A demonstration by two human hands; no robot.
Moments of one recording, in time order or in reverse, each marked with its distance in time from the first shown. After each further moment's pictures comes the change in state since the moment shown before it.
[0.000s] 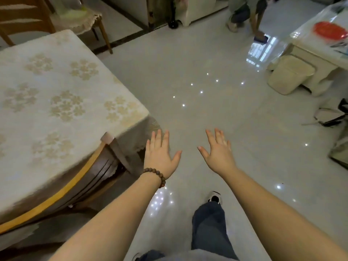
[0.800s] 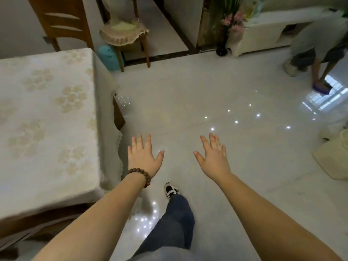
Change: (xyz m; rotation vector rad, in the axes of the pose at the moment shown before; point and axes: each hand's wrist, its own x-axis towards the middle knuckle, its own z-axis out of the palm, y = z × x) left_hand 0.343 0.079 -0.005 0.022 0.128 -0.566; right_hand 0.410 0.070 -0.083 -0.020 -0.161 -0.380
